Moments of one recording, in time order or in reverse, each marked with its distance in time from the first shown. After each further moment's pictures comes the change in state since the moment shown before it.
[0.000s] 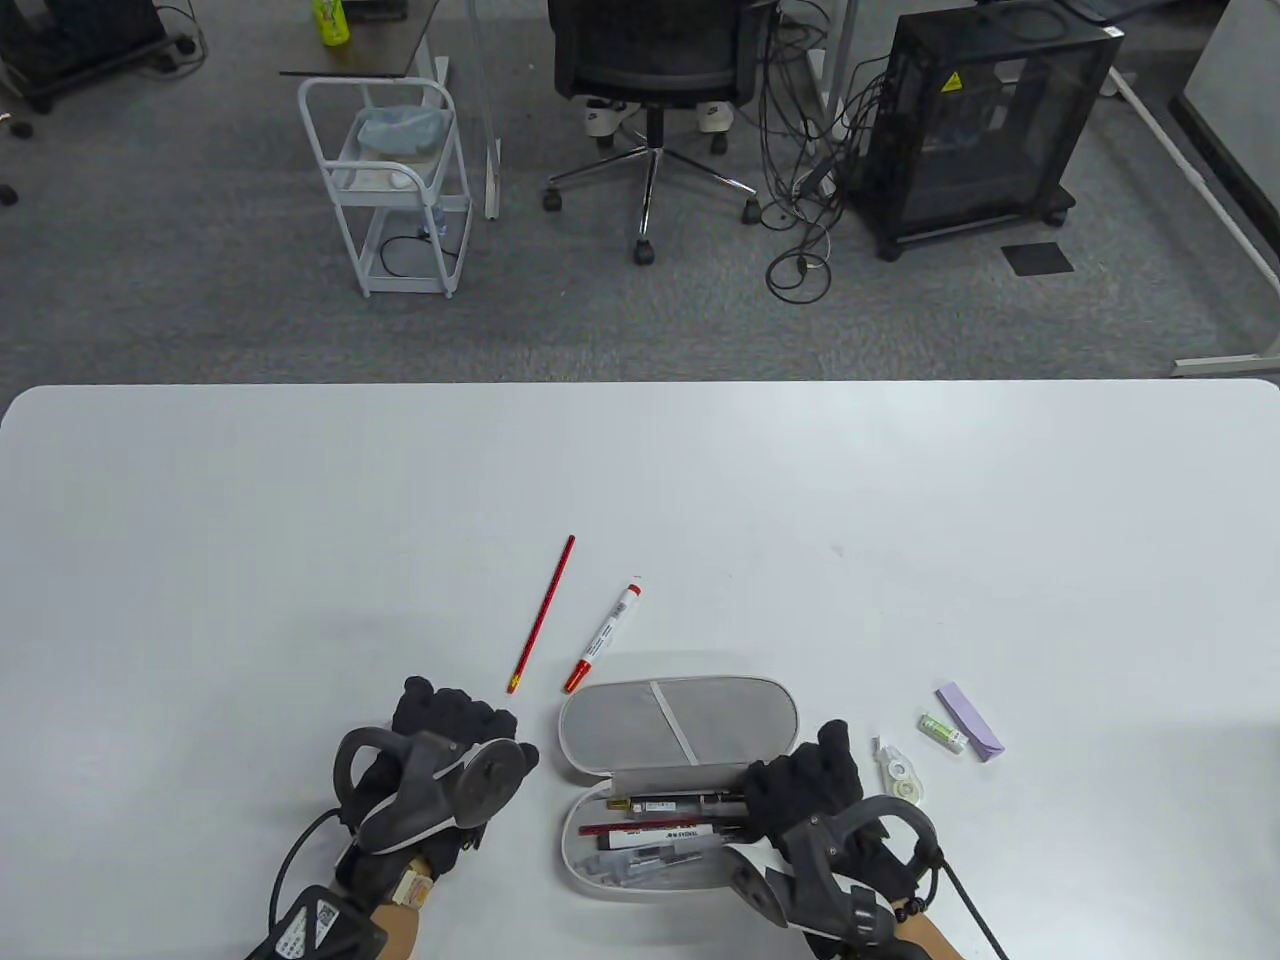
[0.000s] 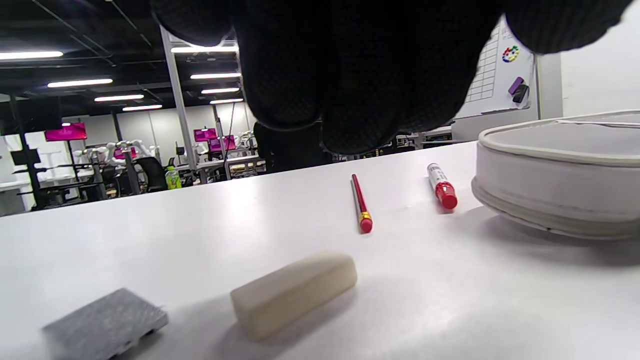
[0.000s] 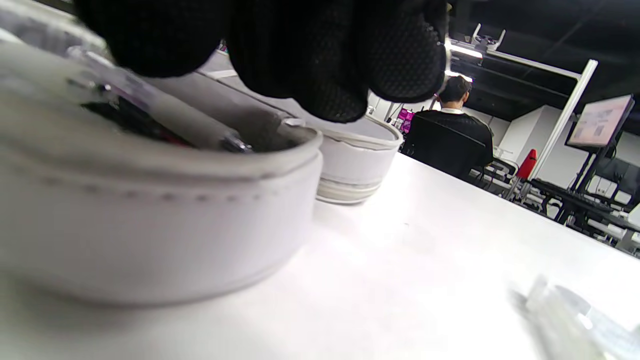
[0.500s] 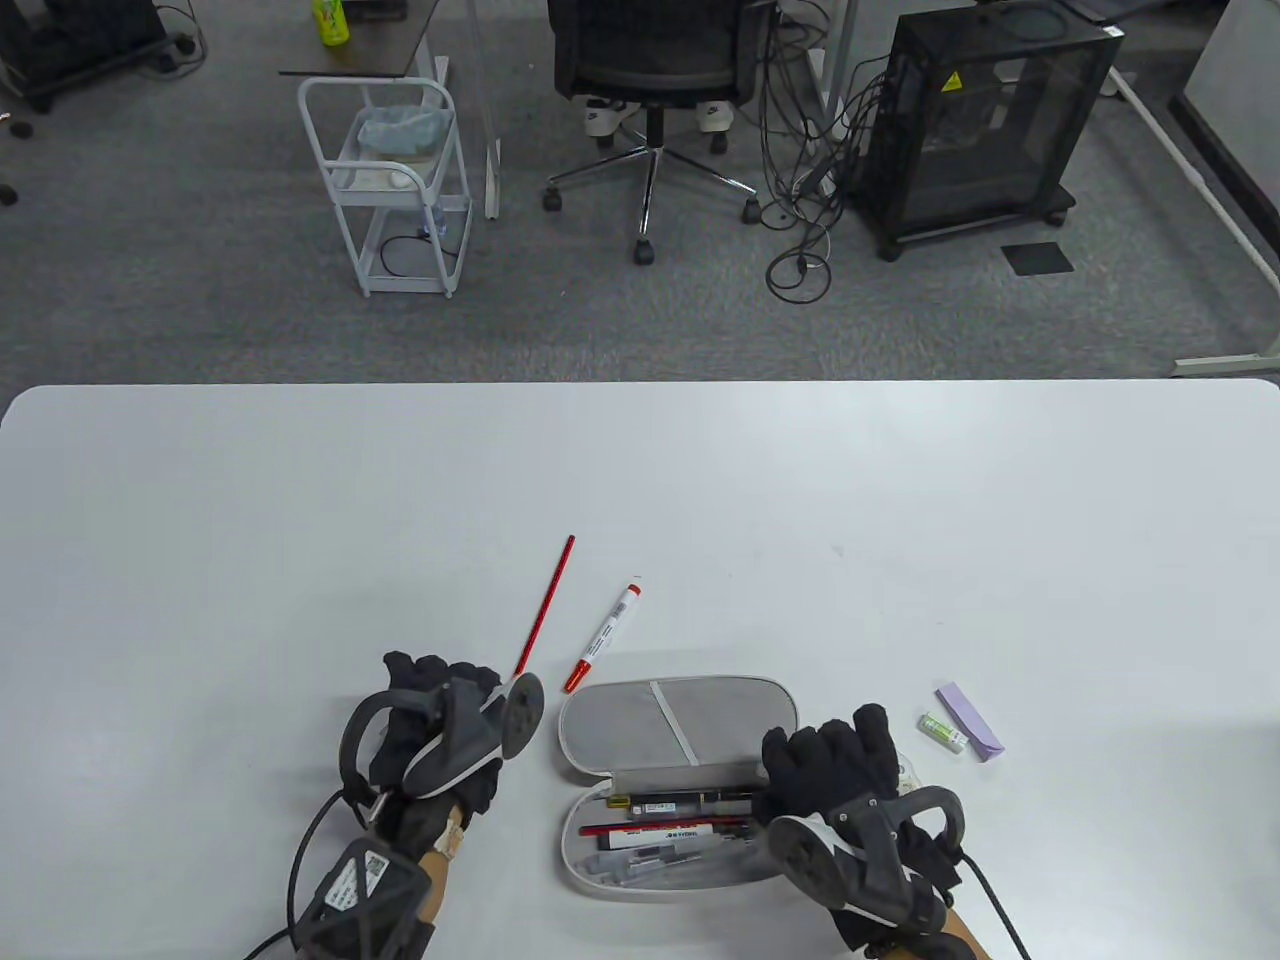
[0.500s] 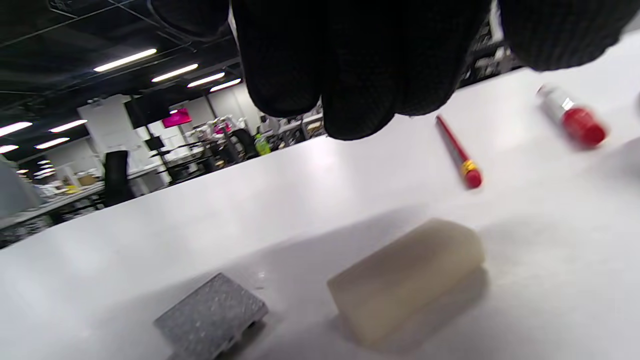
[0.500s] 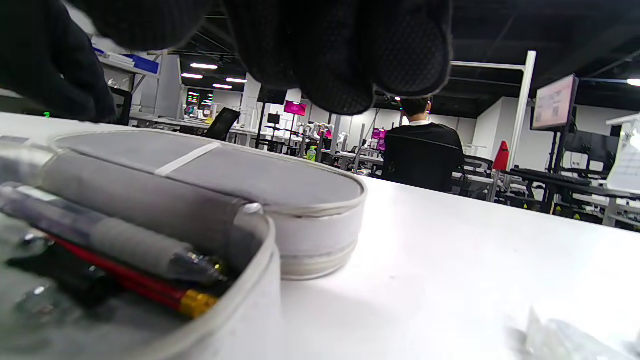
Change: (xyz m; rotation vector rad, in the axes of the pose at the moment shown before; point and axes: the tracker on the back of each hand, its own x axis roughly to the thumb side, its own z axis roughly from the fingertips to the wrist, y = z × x) left_hand 0.002 -0.017 -0.054 -0.218 0.246 -0.215; right_hand -0.037 -0.019 0.005 -0.103 0.122 -0.199
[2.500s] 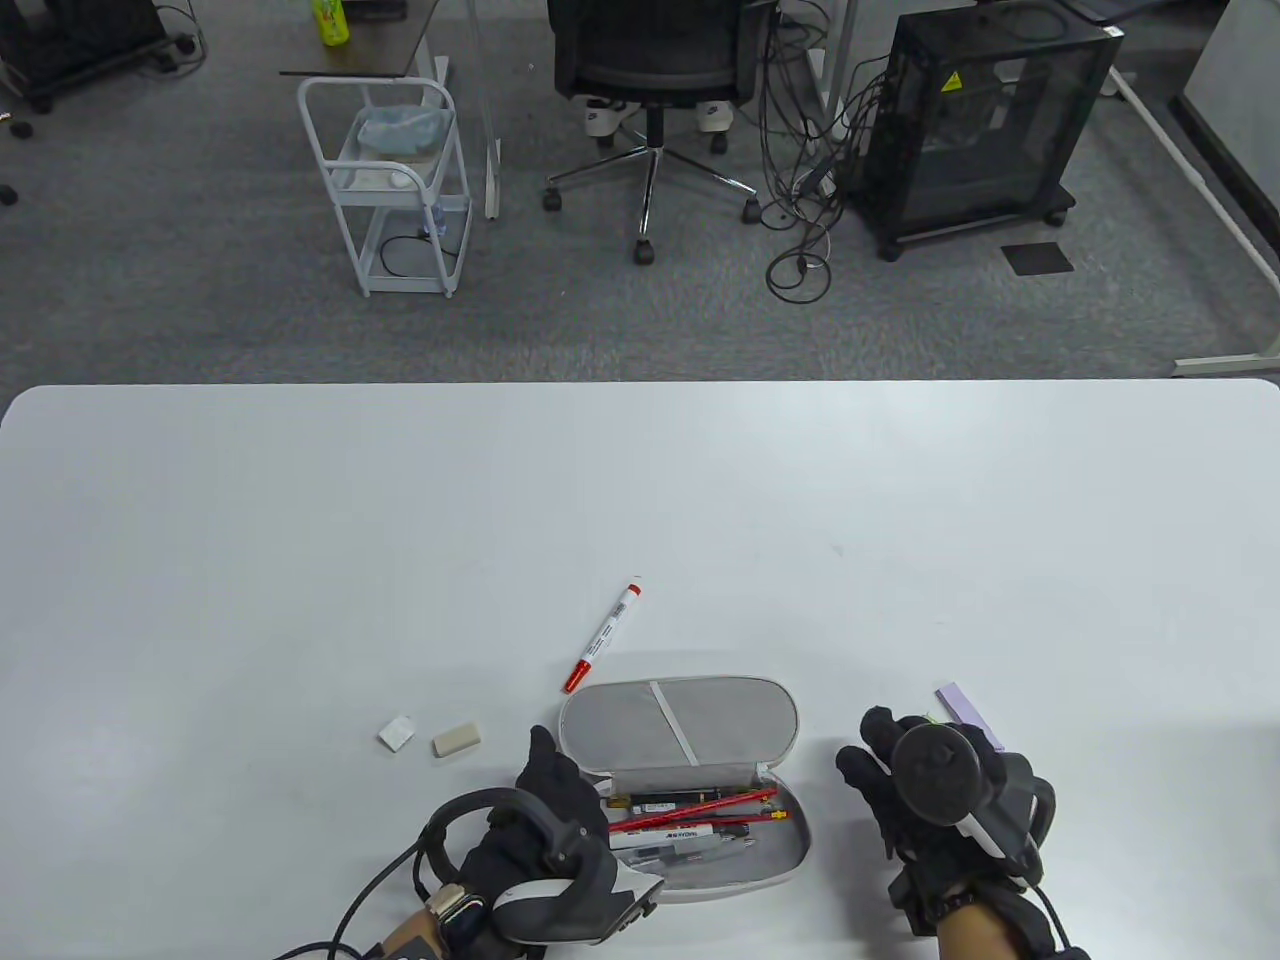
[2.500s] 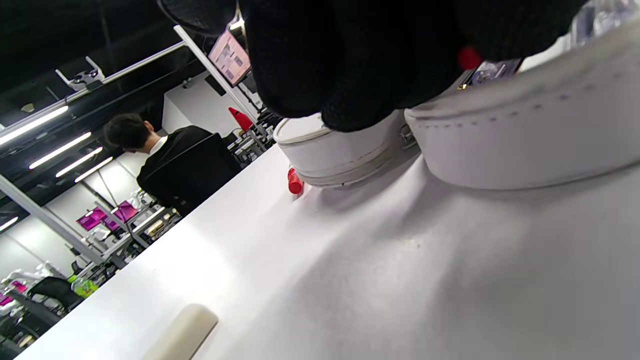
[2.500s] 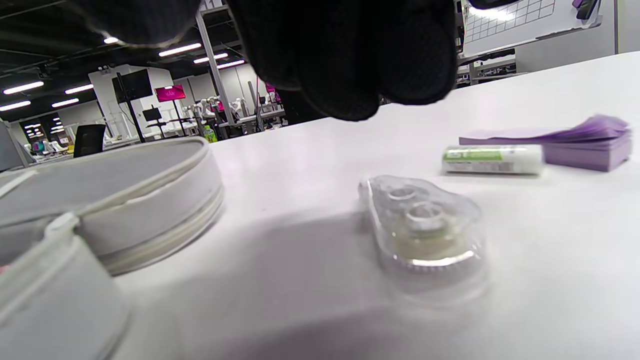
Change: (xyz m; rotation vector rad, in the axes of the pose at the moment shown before) left_hand 0.094 0.001 0.104 0.201 -0.589 -0.317; right_hand -0.088 0.021 0.001 0.166 0.418 -0.295
